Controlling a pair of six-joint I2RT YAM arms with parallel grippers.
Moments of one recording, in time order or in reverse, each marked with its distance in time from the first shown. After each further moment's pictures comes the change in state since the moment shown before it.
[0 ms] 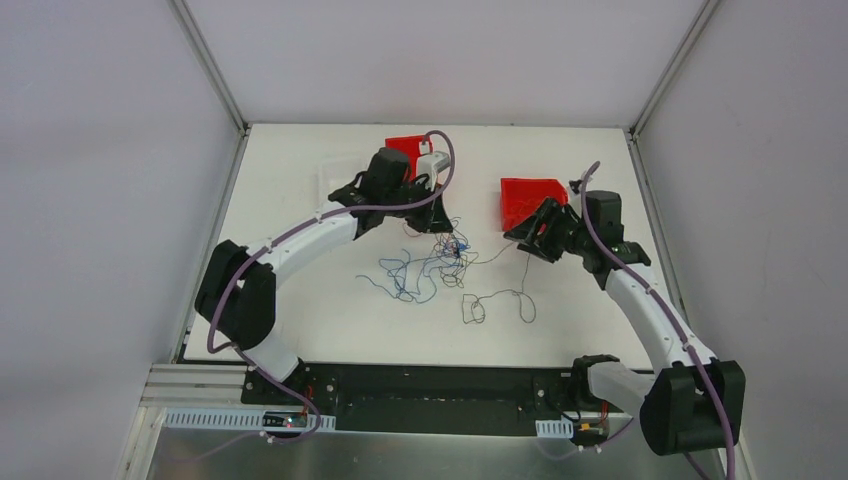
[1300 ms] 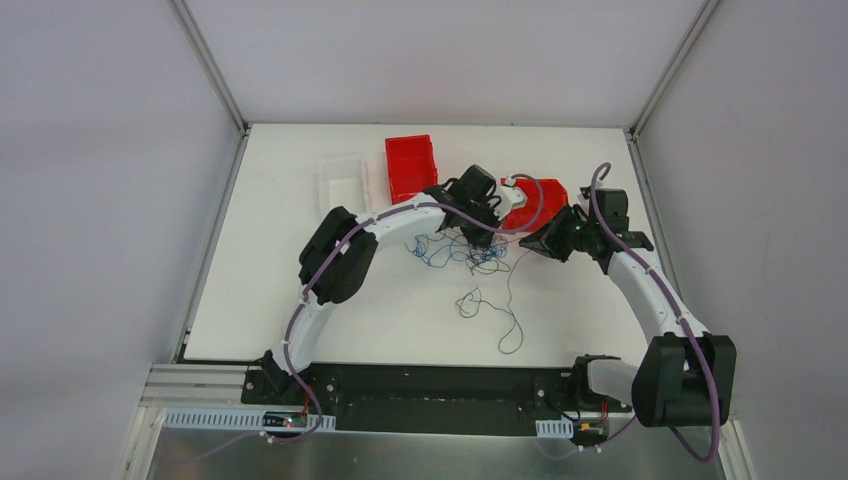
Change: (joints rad) left arm -0.235 0.589 0.534 -0.205 -0.230 0.476; right arm -0.098 0.122 0.057 -0.079 -0.043 0.073
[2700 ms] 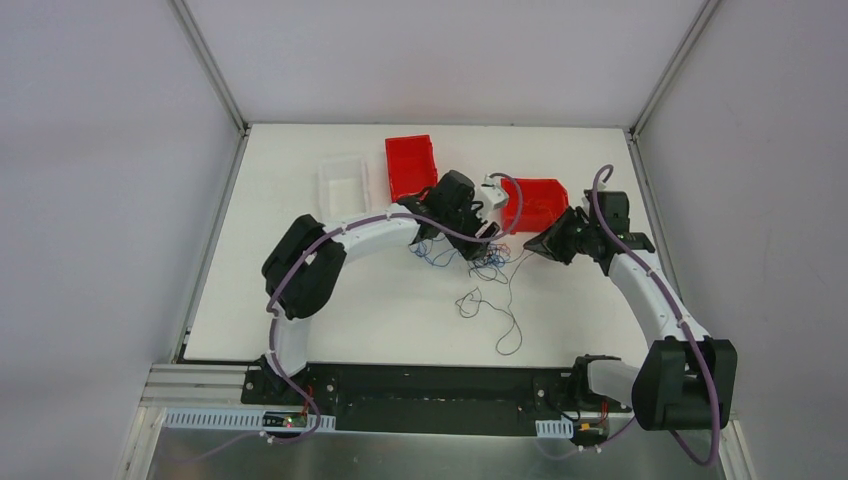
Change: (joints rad) left arm 0.022 -0.277 -0.339 0.191 -0.010 -0.148; right arm -0.001 -0.015 -0.005 -0.042 0.085 -0.022
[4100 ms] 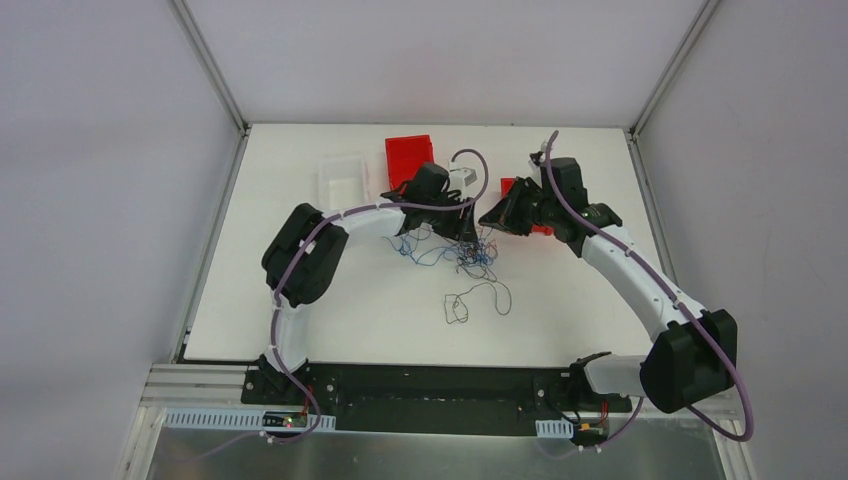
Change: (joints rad) left arm 0.125 0.073 -0.047 0.160 0.128 -0.369; right arm 0.334 0.113 0.249 0.072 0.063 0.015
